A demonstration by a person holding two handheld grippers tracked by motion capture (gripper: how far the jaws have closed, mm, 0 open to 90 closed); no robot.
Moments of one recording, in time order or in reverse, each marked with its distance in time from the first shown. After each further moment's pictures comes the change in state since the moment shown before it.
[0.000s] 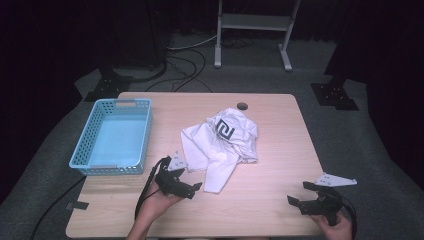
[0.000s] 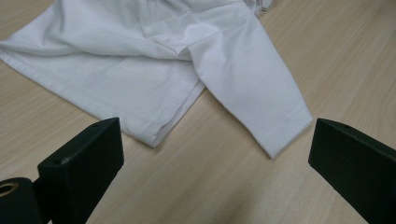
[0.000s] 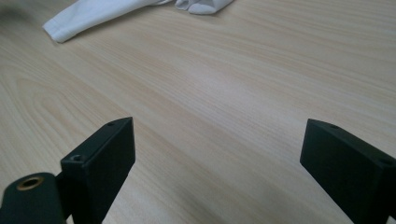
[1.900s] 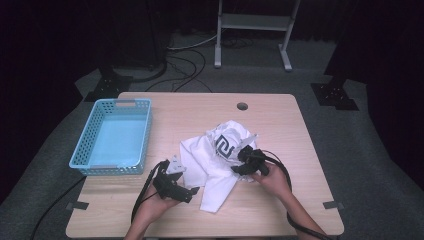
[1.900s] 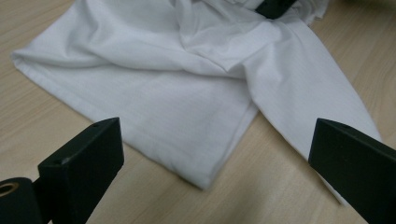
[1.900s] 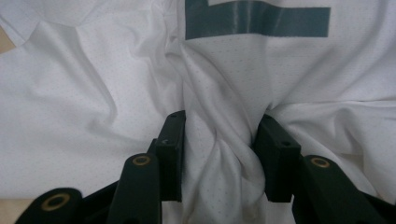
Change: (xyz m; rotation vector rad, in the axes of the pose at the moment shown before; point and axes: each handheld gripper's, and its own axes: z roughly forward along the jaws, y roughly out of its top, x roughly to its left) left arm -0.001 -0.011 -0.001 0.039 -0.012 0.010; right arm 0.074 0.133 0.163 0.322 0.062 -0.366
